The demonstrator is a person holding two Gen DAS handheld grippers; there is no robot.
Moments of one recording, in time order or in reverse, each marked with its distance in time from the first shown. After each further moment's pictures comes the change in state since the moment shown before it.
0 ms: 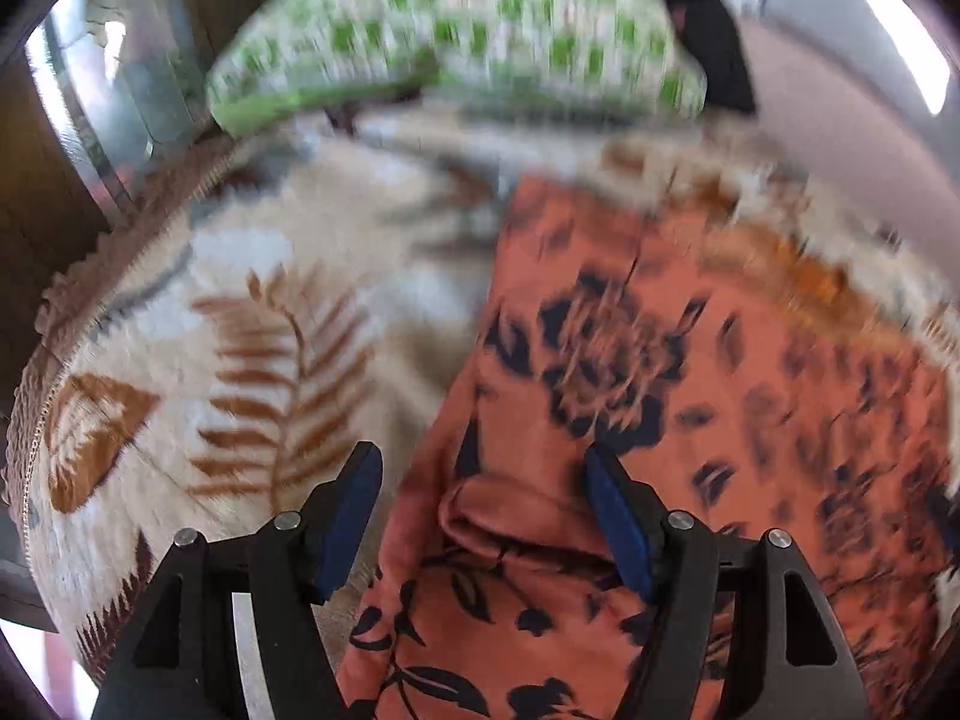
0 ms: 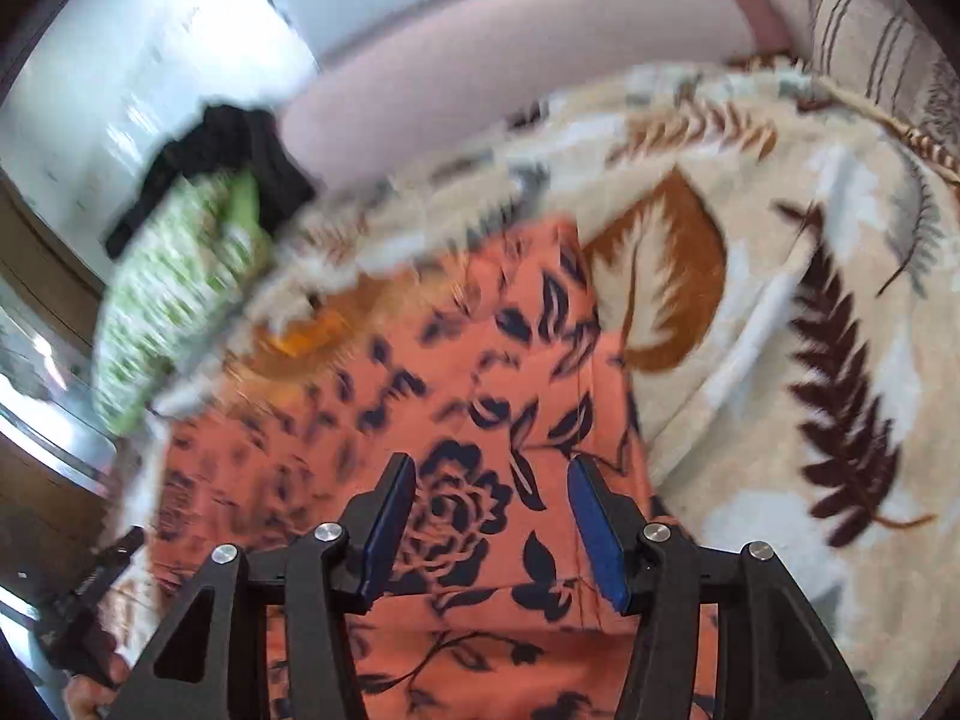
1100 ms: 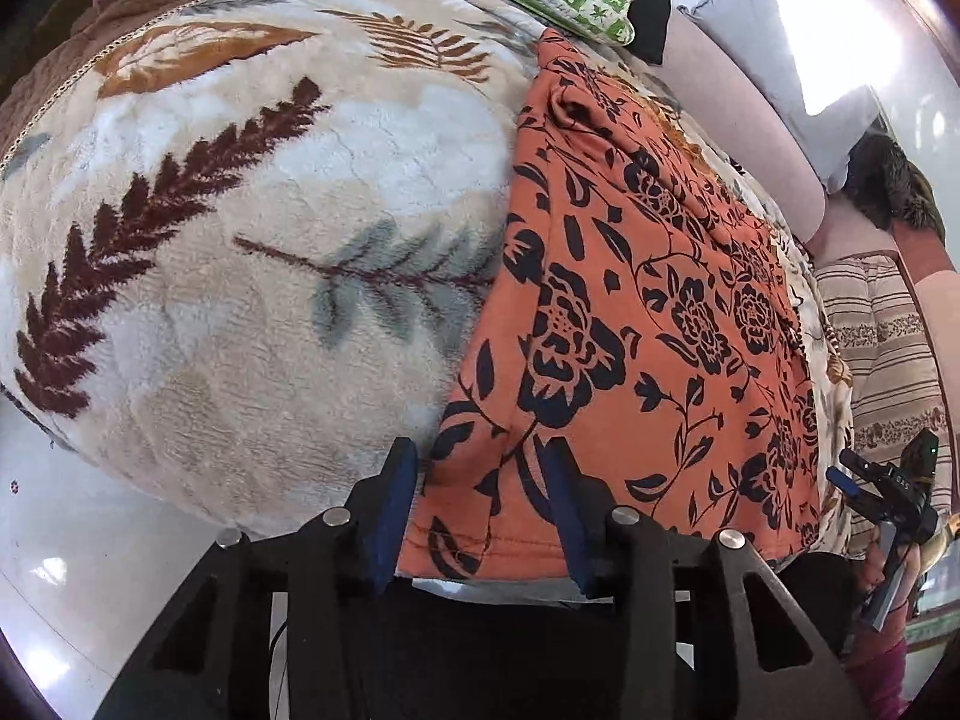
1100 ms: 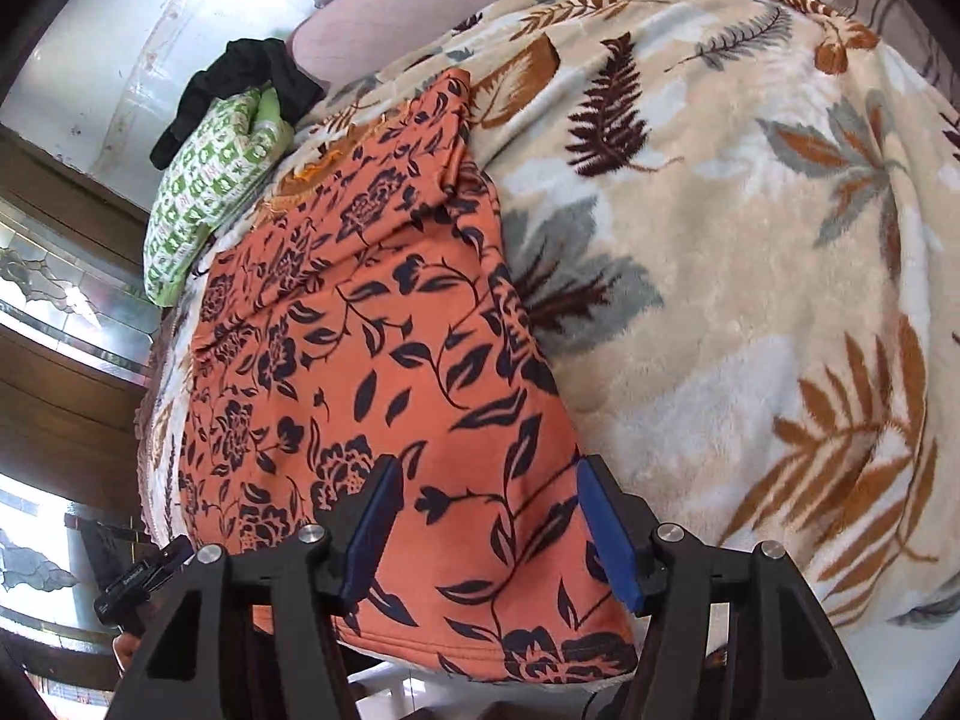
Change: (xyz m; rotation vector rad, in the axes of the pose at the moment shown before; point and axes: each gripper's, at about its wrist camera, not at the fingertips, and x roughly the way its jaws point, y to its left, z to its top) left arm -0.088 0.145 -0.217 -0.091 0.115 -0.469; right arm -0.160 -0.107 -0.154 0.000 0.159 0.158
